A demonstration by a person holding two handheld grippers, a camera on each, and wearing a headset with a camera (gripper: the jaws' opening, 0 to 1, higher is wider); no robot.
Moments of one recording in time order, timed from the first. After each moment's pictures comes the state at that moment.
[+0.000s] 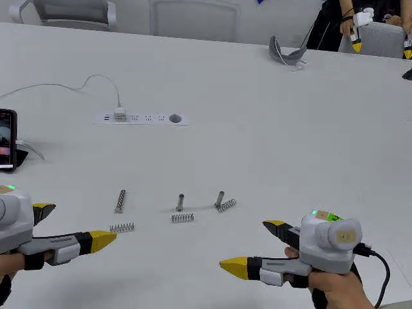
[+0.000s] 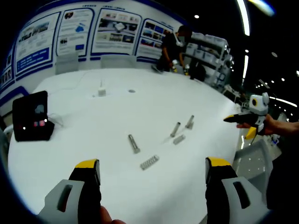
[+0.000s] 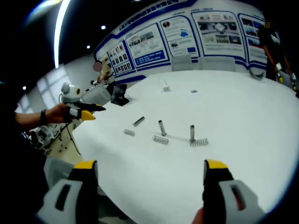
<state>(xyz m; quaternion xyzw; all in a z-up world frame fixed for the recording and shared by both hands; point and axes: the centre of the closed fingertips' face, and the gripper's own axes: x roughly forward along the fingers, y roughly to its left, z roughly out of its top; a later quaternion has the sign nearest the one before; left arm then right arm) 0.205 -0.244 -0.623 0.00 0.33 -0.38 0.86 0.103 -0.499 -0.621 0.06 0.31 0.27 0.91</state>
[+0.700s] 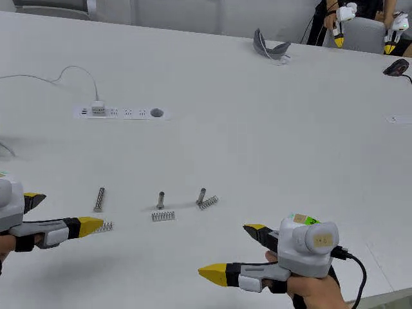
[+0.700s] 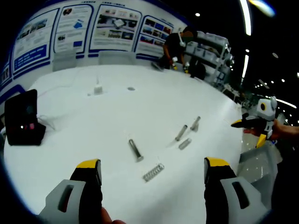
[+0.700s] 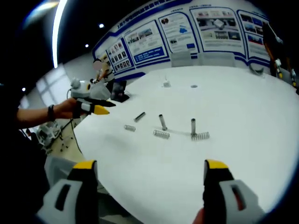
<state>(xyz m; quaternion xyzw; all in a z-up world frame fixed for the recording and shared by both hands) 0.235 -0.266 -0.644 0.00 0.34 -0.39 0.86 0.096 -0.498 -0.631 0.06 0.33 0.27 0.90</state>
